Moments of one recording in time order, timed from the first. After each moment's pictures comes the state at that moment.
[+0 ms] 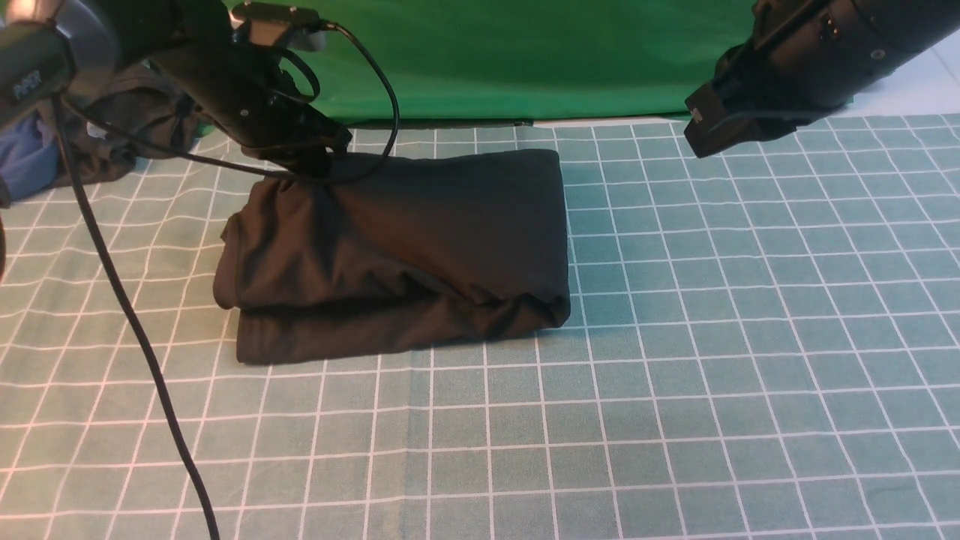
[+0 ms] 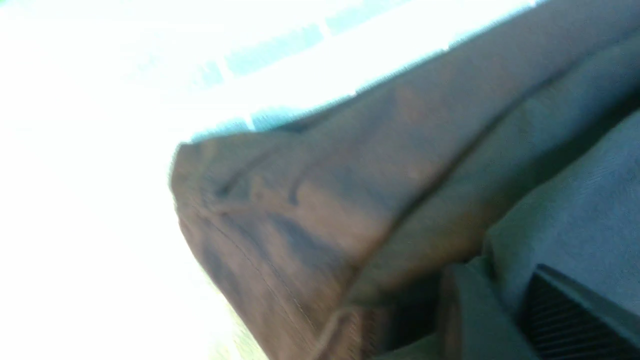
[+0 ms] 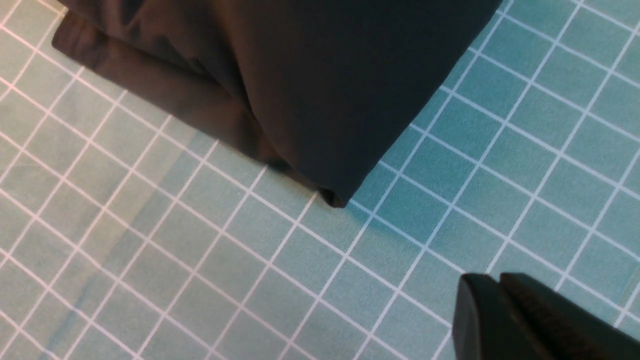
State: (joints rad) right arm 0.40 1.62 -1.60 0.30 1.09 -0.29; left arm -0.04 2.15 -1.85 -0.24 0.92 0.42
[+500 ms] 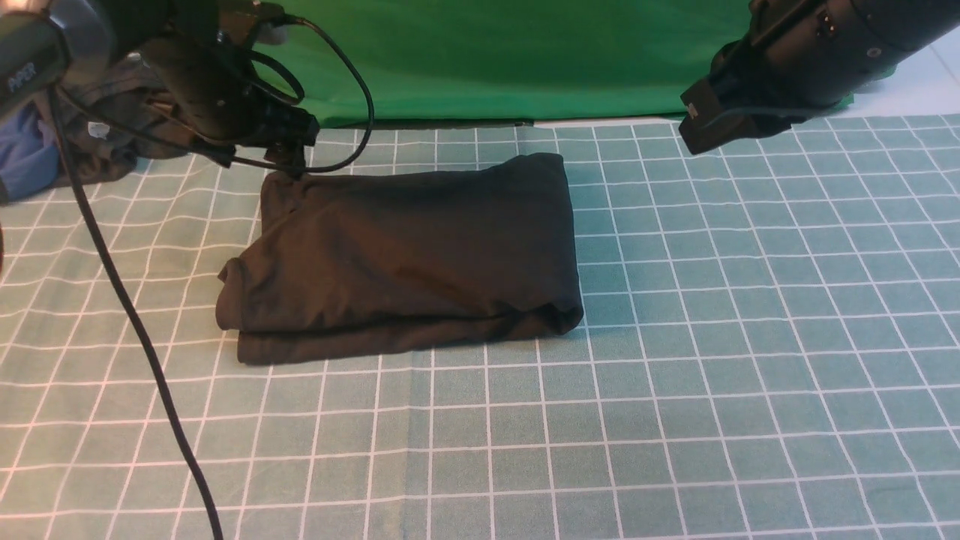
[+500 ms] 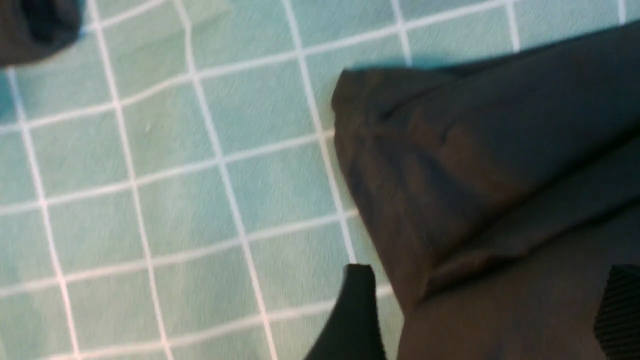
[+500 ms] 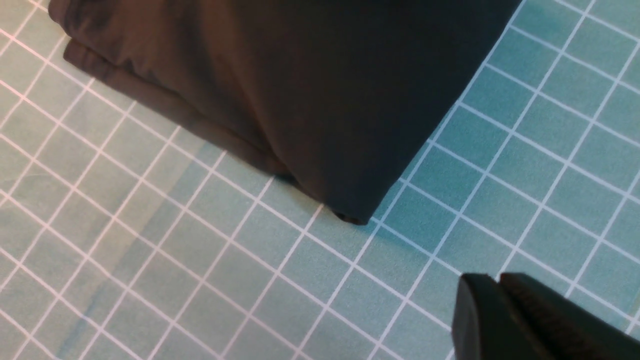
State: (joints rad) right arm 0.40 1.62 -1.60 0.32 1.09 -0.29; left arm -0.04 2.13 -1.89 0.00 1.03 0.14
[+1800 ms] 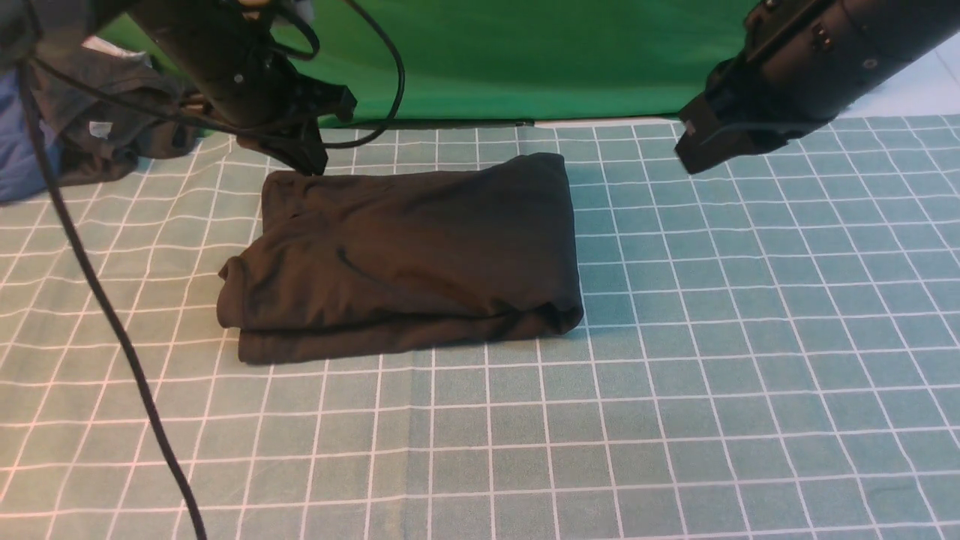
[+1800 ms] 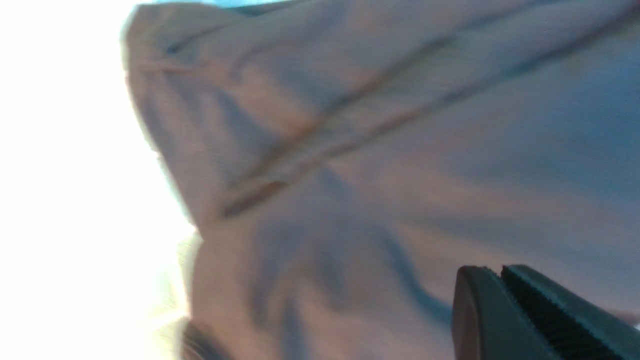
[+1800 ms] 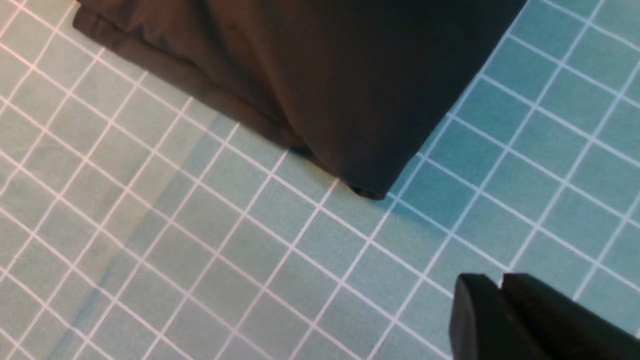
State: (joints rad) right arm 0.42 1.64 -1.60 0.32 1.12 -0.29; left arm -0.07 2.03 -1.86 -0.28 1.16 0.20
